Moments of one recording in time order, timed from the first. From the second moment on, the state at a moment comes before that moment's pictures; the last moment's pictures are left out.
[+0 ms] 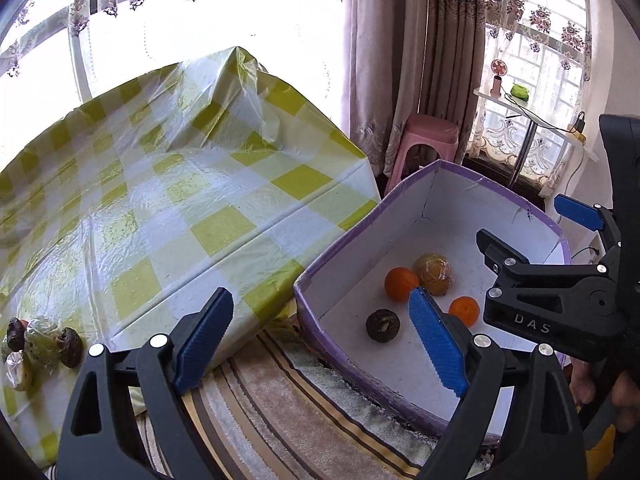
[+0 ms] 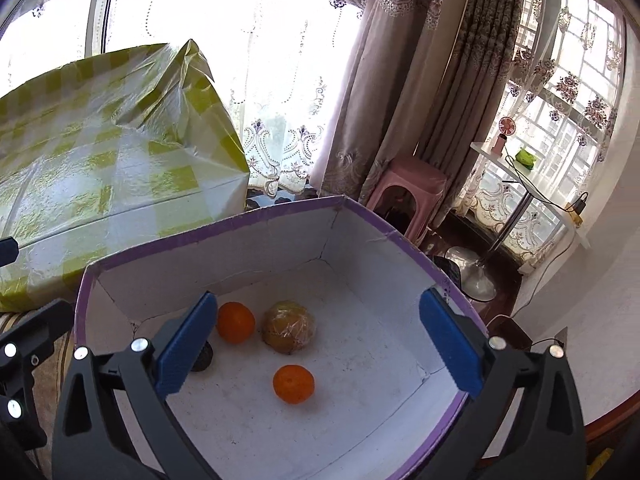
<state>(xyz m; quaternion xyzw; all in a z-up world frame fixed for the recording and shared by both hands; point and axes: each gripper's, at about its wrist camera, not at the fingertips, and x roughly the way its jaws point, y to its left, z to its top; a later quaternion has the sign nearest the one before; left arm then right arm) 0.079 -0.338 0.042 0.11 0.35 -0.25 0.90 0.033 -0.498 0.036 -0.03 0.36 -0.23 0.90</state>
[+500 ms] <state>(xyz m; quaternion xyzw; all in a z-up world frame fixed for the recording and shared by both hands) 0.083 -0.230 0.072 0.03 0.27 -0.18 0.94 0.049 -0.445 0.055 0.07 0.35 -0.06 0.93</state>
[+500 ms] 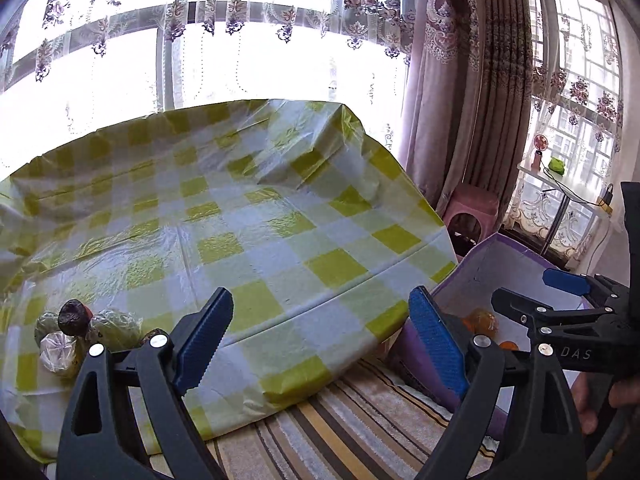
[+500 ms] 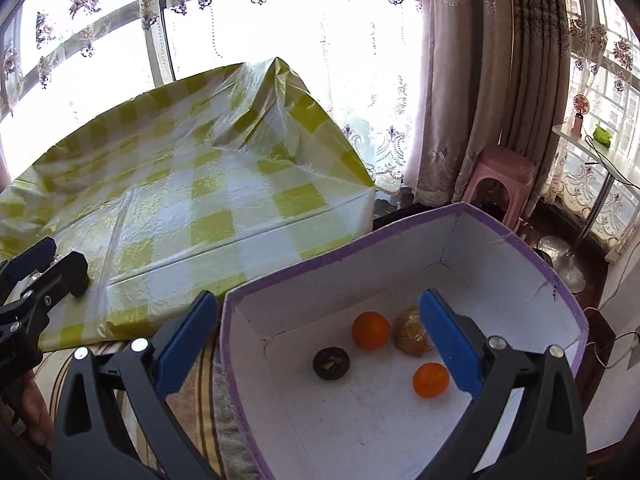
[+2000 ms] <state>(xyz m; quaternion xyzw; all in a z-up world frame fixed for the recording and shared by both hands) 0.148 -0.019 0.032 -0.06 0.34 -0.03 0.94 0.157 -0.182 0.013 -0.03 0.40 0.20 0.89</state>
